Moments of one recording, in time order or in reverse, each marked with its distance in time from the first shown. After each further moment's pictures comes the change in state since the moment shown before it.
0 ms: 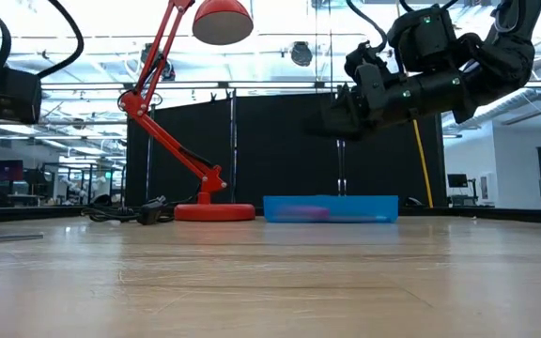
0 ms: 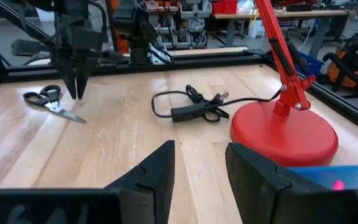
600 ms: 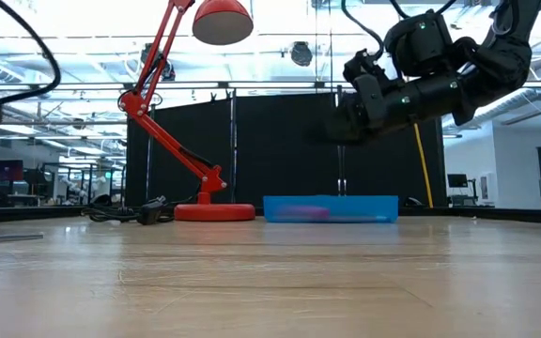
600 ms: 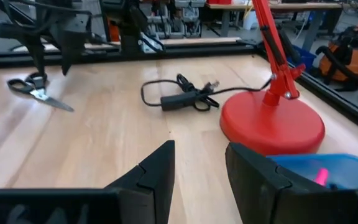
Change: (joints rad) left arm -0.024 0.000 0.039 -0.161 0.355 -0.145; right arm -0.024 0.000 0.000 -0.041 0.000 -0.024
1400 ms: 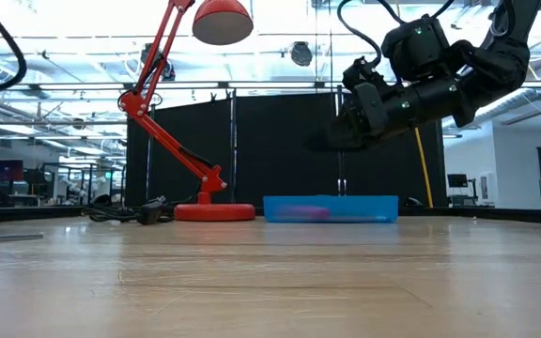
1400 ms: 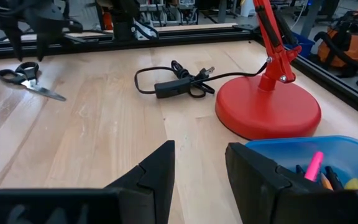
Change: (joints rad) left arm -0.116 0.001 0.000 0.072 0.046 -0.127; right arm -0.017 0.000 0.000 -0.049 0.000 0.017
